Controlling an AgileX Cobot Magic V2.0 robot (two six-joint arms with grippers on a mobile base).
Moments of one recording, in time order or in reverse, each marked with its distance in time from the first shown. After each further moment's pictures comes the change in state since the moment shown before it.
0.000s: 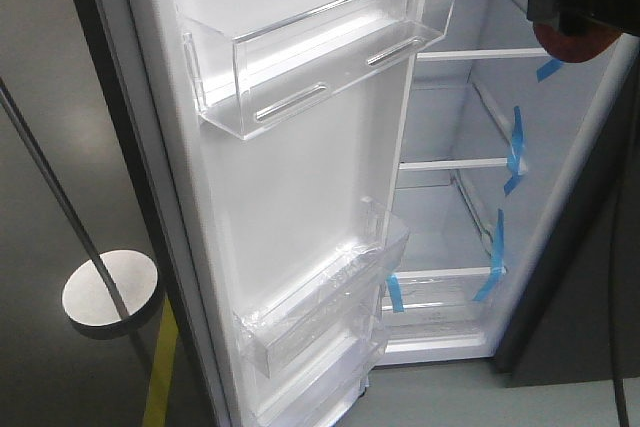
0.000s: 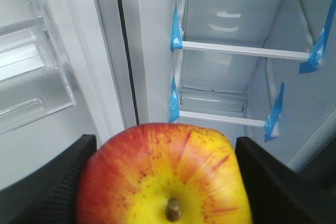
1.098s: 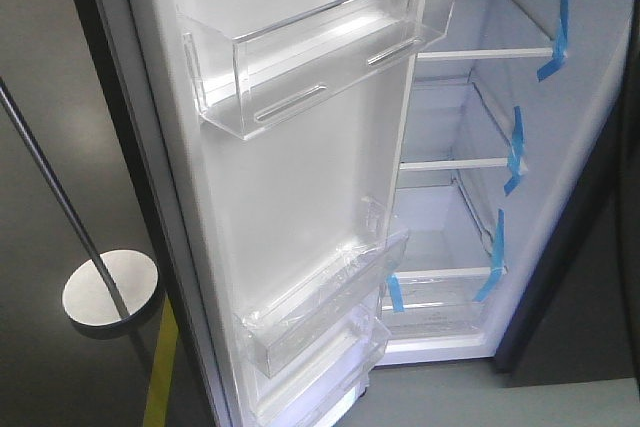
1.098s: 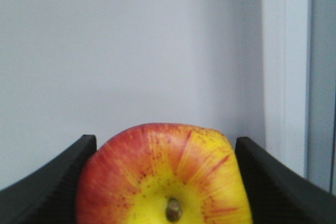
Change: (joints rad) left arm 0.000 0.000 0.000 0.000 0.000 0.000; right arm 0.000 0.208 -0.292 1.076 0.038 -0.783
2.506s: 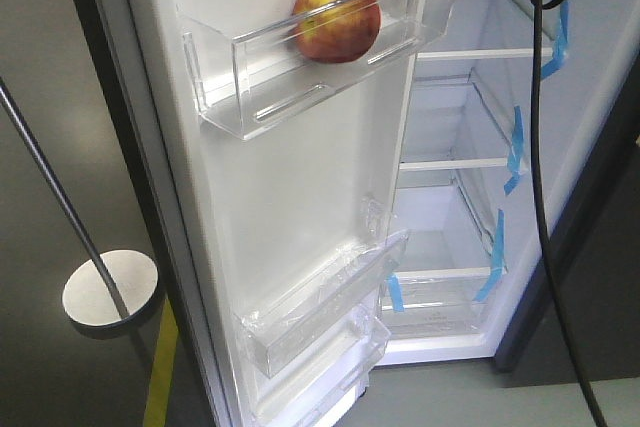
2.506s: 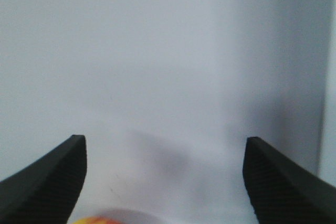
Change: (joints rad) left arm 0.000 0.000 0.000 0.000 0.000 0.000; right arm 0.061 0.122 0.000 0.056 0.008 -0.105
